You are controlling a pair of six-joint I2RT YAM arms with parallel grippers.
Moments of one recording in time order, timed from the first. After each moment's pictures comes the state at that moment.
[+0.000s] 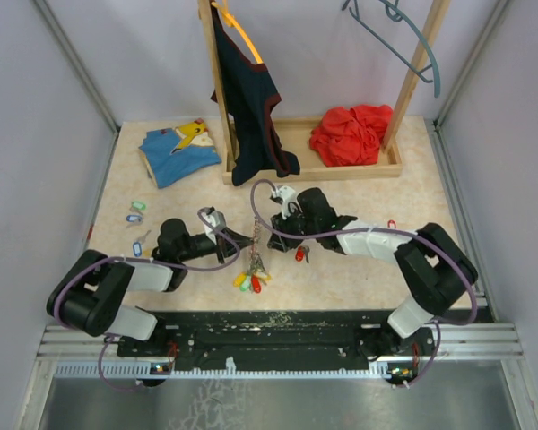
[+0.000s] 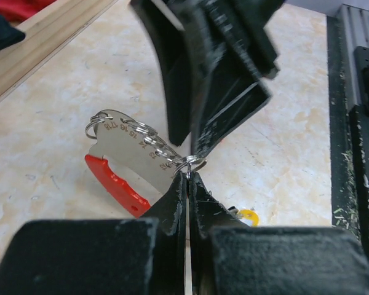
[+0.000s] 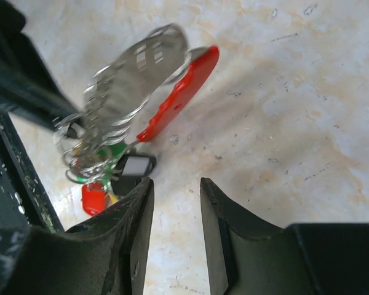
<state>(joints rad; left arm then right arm) -0.42 1.43 0.25 1.12 0.86 -0.03 0.68 1.60 0.82 0.11 -0.44 0.13</state>
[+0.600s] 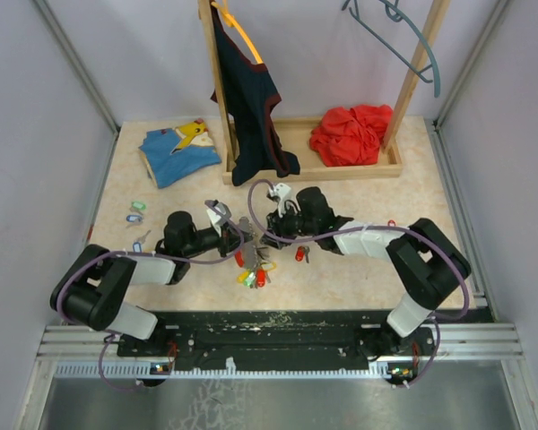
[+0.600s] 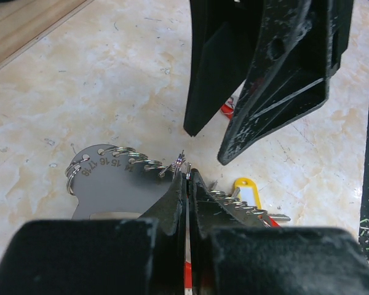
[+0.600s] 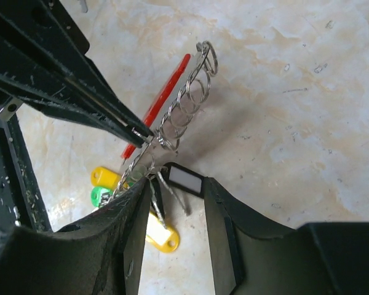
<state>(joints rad) -0.42 1.47 0.33 0.93 0.72 -0.02 0.69 1.60 0.78 0.28 -0.49 0.11</state>
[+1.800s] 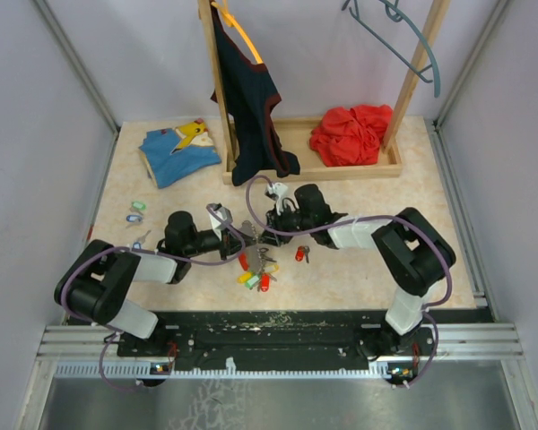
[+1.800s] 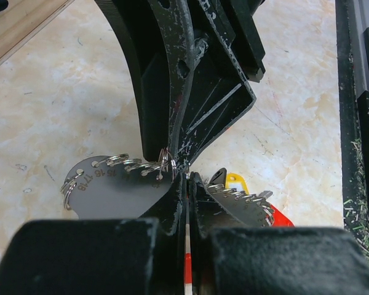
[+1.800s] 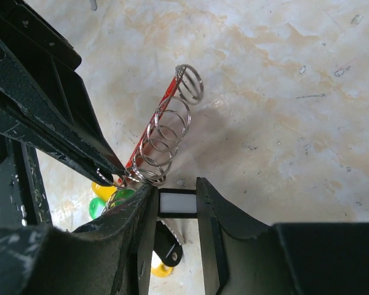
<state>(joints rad) -0.42 1.51 0.33 0.99 0.86 0.02 0.65 1.74 0.84 0.35 -0.61 0.13</state>
